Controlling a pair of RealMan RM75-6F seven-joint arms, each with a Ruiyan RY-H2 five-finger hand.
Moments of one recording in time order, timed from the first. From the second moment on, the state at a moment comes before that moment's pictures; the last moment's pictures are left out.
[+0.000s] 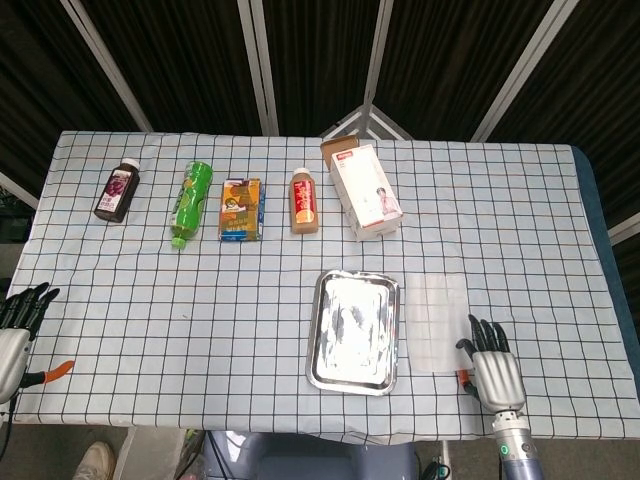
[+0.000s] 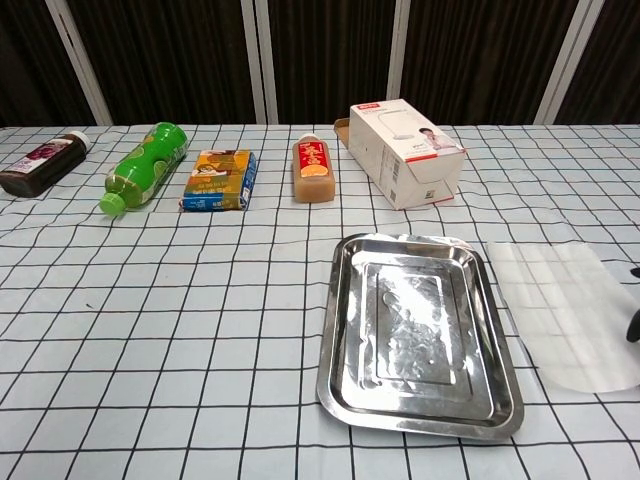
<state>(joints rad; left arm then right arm) -0.07 -1.08 0.00 -1.64 1.49 1.44 -0.01 0.10 -1.60 0.01 -1.39 -1.43 1.36 -0.31</state>
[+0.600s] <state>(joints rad) -0.08 -1.08 0.00 -1.63 1.49 1.44 -0.01 0.11 -1.58 0.01 -1.44 -1.52 1.44 -0.25</state>
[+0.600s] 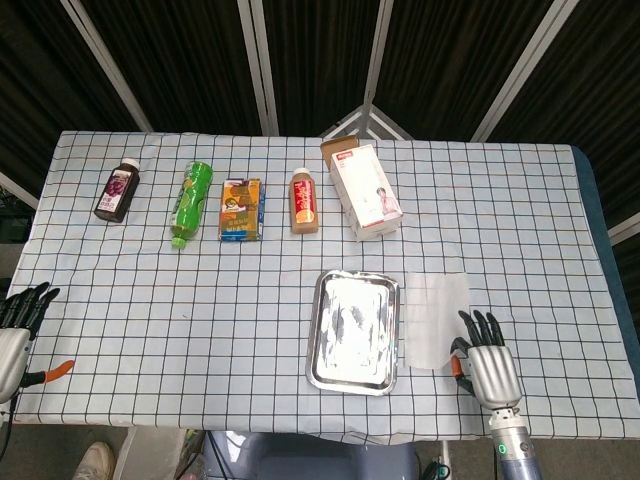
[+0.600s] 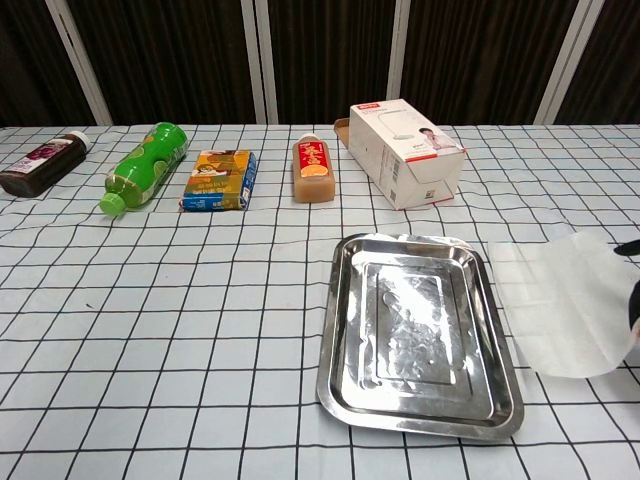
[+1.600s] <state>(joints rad) -0.08 -1.08 0.00 -1.63 1.49 1.44 -0.01 0.27 -1.61 0.15 -1.91 -1.68 1.43 -0.45</state>
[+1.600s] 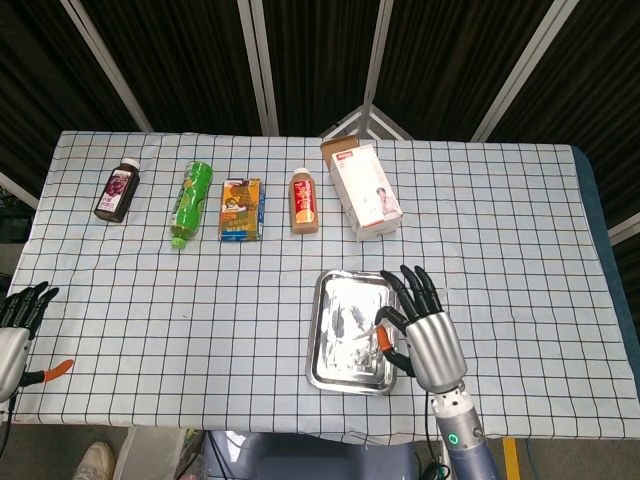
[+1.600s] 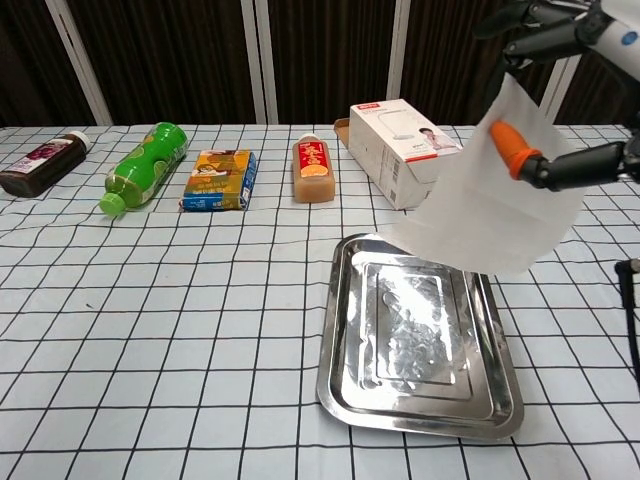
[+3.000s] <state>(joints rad) -0.08 -1.08 0.00 -1.63 1.49 1.43 -0.02 0.17 -1.79 -0.06 -1.70 -1.51 1.36 -0.43</state>
